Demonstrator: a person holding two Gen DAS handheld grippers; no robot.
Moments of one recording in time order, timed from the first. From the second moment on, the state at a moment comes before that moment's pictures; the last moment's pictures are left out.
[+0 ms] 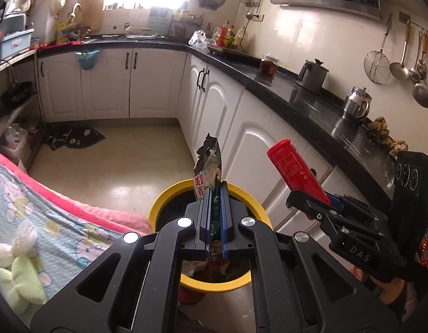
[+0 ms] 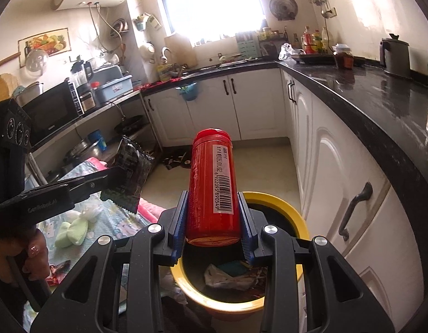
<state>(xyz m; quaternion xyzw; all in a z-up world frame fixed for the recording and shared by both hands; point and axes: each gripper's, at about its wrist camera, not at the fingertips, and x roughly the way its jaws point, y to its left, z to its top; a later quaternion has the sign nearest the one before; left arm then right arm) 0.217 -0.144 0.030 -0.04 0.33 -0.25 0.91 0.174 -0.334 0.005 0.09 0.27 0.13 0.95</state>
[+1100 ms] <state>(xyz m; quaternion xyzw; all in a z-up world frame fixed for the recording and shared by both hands) 0.265 -0.179 -0.066 -0.03 0.43 -0.25 0.87 0.221 -0.337 -0.095 0.10 0.40 0.08 0.91</state>
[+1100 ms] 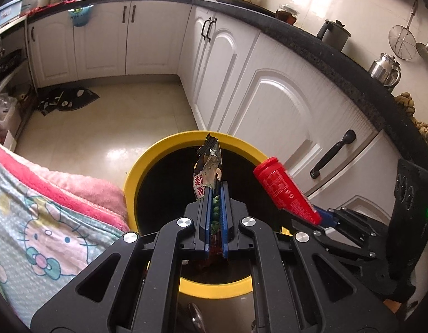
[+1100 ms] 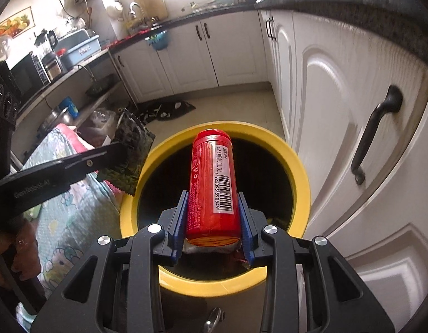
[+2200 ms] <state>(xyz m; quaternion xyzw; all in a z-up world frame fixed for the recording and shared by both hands) 0.287 -0.160 -0.081 -0.06 0.47 -0.22 0.85 0.220 -0.346 -0.126 0.14 0.43 0.04 0.89</state>
